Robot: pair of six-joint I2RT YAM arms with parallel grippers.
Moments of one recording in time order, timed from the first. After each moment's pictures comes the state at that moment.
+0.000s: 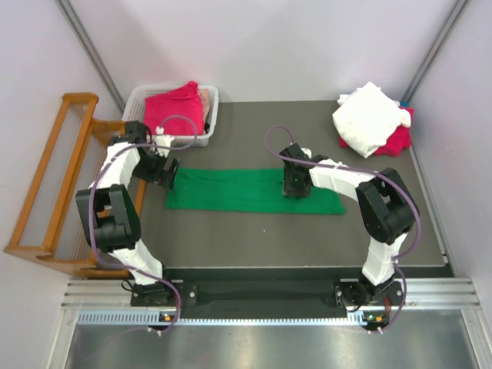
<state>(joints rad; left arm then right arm) 0.15 1.72 1.35 -0.92 0.20 0.51 0.58 1.83 1.19 -0.52 0.18 0.60</state>
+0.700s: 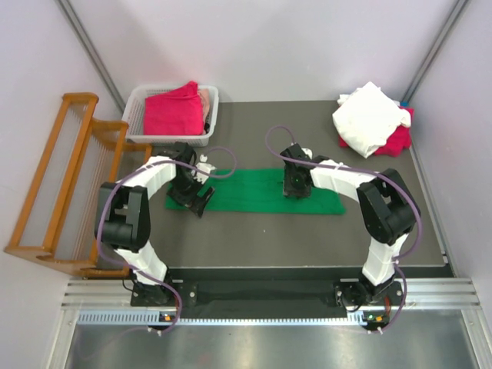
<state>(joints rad) -0.17 1.71 1.14 -0.90 0.19 0.44 0.57 1.83 1.18 -0.51 0.17 0.61</state>
